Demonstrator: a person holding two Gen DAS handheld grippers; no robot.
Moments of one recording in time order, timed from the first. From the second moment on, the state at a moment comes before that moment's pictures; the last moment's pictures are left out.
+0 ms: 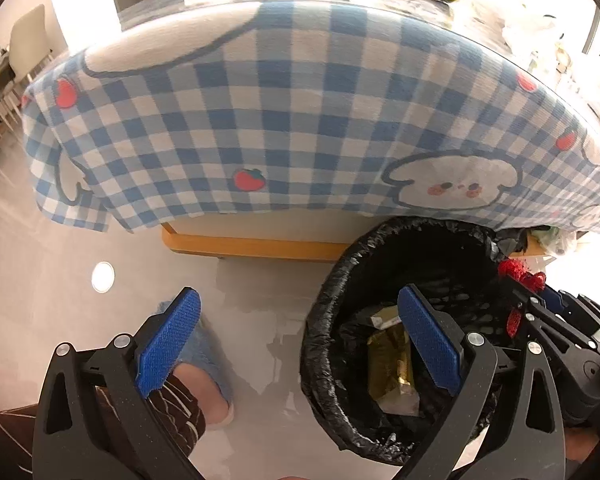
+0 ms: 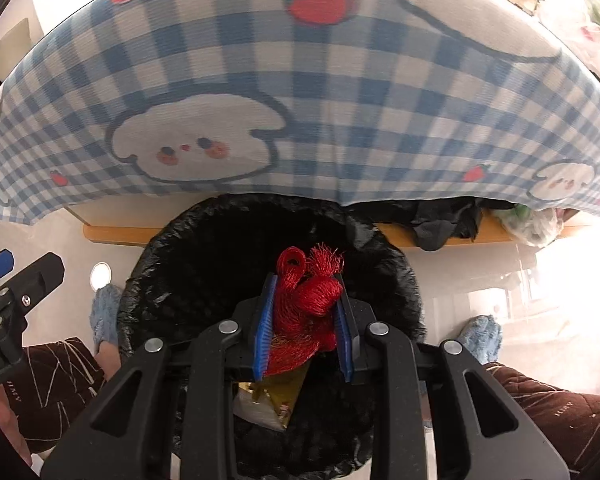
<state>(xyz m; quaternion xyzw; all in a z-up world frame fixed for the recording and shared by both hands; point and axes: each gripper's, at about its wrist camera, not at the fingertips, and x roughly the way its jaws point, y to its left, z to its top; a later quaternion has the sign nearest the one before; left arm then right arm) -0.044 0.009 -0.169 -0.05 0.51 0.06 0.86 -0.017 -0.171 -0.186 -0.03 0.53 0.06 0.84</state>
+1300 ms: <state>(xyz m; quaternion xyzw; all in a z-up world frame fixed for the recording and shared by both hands) -0.043 -0.004 -0.116 -0.03 0.49 0.06 0.87 -0.024 -0.209 -0.093 -0.05 0.52 0.03 0.85</state>
